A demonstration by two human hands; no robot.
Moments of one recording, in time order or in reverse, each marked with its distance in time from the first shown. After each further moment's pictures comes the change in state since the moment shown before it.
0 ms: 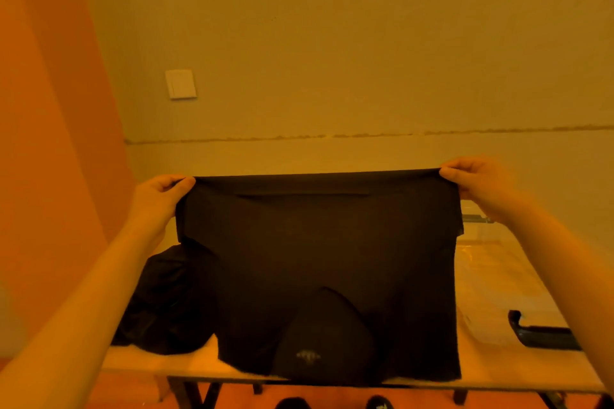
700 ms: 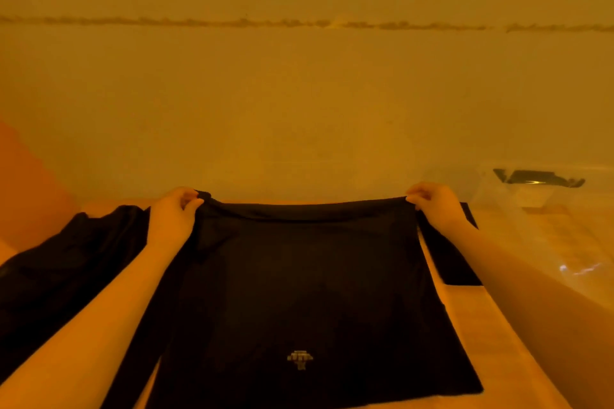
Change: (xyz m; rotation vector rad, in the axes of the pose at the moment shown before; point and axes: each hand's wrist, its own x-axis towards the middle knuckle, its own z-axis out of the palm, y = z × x) left_hand 0.134 -0.280 0.120 0.717 -0.174 -0.214; right_hand 0.176 0.264 0.135 -0.514 -0.085 0.328
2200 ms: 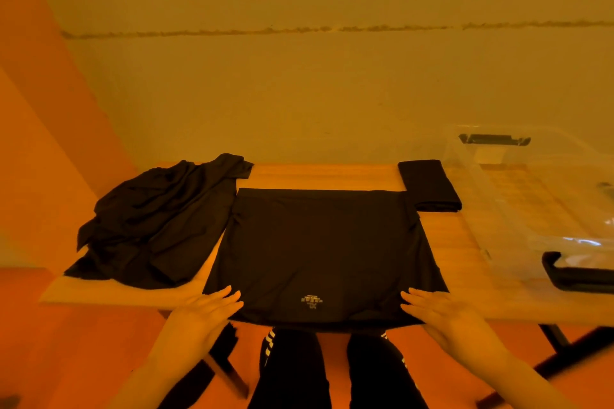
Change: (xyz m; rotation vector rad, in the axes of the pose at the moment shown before) left_hand -0.302 -0.086 -0.068 0.525 -0.265 0.836; right_hand -0.327 0.077 -0.006 -0.558 -0.263 -0.676
